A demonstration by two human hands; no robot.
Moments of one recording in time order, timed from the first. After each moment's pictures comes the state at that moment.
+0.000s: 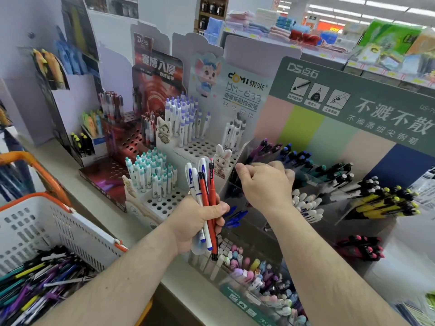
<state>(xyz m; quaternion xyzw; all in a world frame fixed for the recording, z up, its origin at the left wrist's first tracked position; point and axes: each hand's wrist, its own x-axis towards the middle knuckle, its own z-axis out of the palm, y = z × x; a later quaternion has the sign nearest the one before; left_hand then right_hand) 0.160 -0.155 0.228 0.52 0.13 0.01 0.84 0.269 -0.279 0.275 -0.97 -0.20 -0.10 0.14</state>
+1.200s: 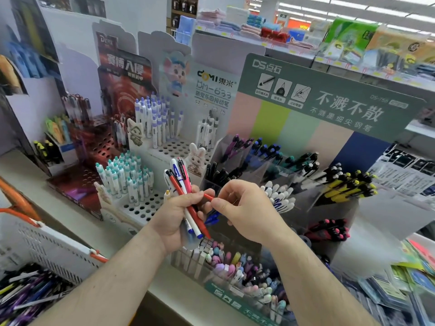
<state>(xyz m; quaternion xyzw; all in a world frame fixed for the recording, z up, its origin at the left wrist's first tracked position) 0.171 -0.168 0.231 0.31 0.12 -0.05 0.94 0.209 -0.321 0.285 -0.90 -0.25 0.06 0.36</state>
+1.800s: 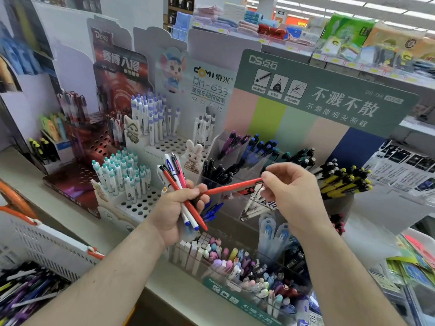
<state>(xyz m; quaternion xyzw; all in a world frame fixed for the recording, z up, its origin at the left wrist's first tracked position) 0.173 -0.171 0.234 0.31 0.12 -0.01 0.94 0.220 -0.367 0.307 -0.80 -0.09 -0.04 0.60</state>
